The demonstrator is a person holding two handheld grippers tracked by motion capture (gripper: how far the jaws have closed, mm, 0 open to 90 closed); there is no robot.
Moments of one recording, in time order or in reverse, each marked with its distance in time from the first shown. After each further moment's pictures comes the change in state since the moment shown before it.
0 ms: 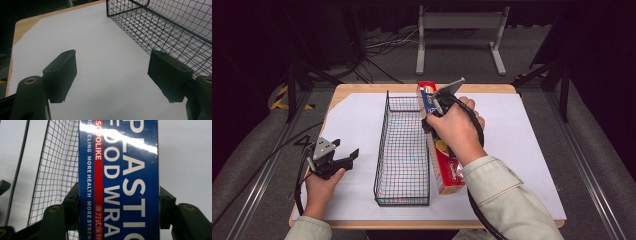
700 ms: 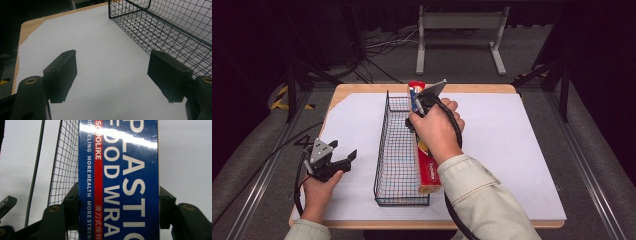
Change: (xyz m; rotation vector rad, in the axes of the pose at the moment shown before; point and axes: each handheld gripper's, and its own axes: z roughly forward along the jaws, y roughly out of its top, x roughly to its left) left arm -0.002 -0.002 -0.011 -0.021 0.024 -0.006; right arm 0.038 0.004 0.018 -0.013 -0.017 0.050
